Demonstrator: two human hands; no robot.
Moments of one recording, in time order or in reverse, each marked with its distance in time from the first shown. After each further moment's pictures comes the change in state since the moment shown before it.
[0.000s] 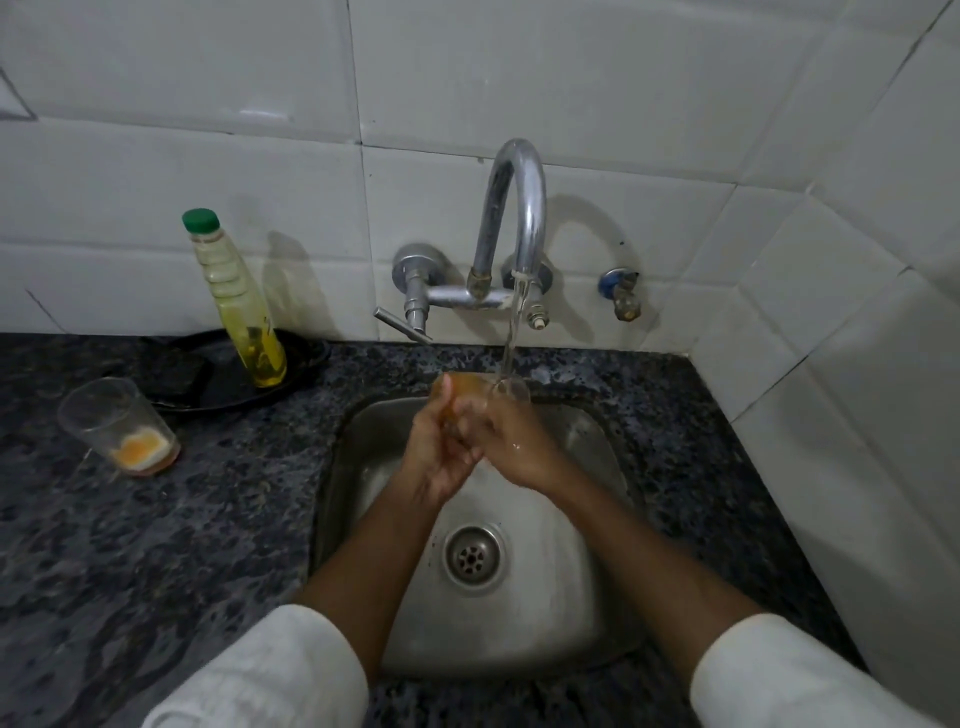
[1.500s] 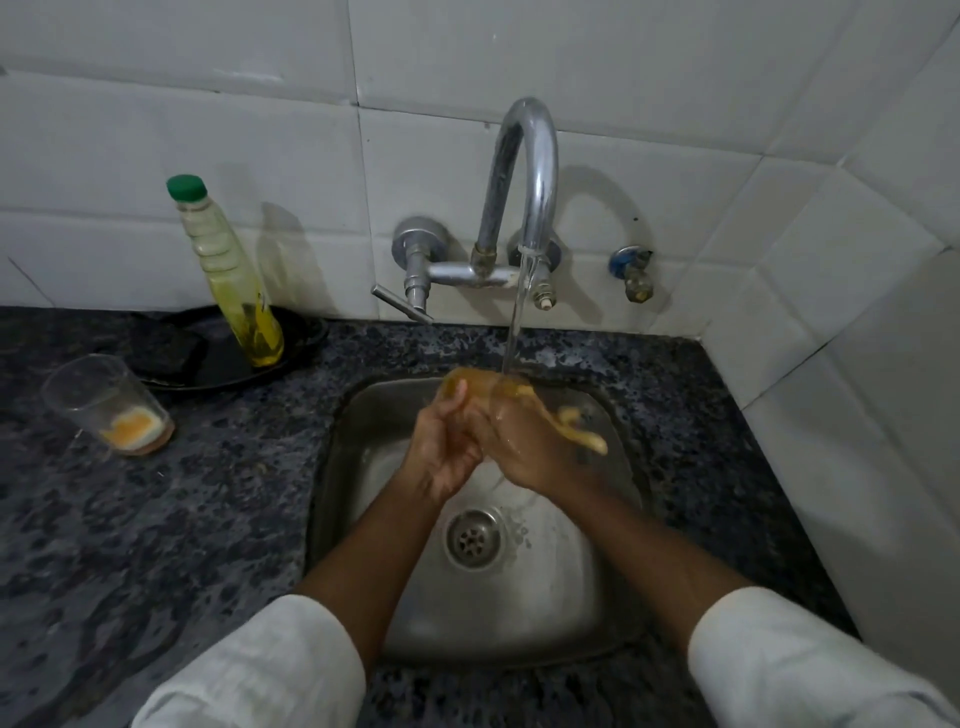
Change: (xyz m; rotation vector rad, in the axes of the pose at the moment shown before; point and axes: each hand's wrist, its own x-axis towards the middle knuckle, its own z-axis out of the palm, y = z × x) left_hand 0.005 -0.015 -0.011 -0.101 0.025 -0.063; right_hand -0.005 0.018 0.007 -0.183 0.085 -0.124
